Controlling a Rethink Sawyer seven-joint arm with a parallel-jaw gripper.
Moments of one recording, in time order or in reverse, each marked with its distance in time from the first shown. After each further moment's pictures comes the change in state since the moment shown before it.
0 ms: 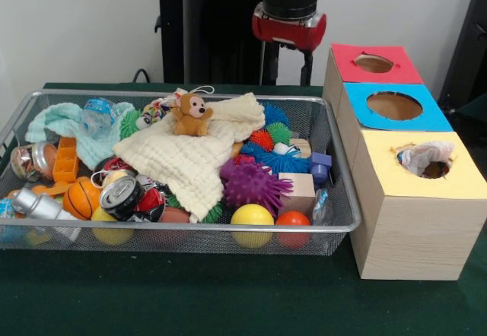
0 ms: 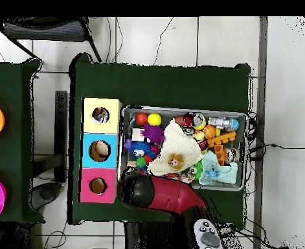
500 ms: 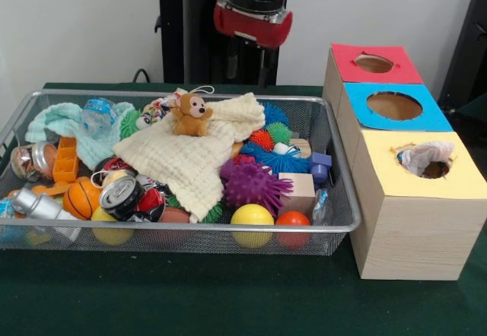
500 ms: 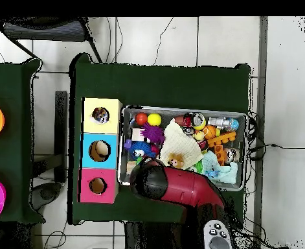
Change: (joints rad) arm 0.034 0.001 -0.136 -0.147 -0.067 0.059 0.000
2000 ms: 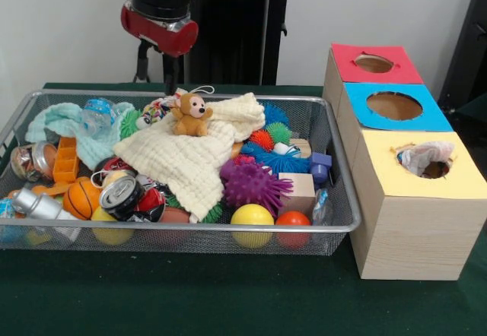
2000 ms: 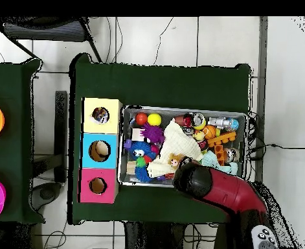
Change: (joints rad) arm -0.173 0.061 -0.051 -0.068 -0.064 0.000 0.000
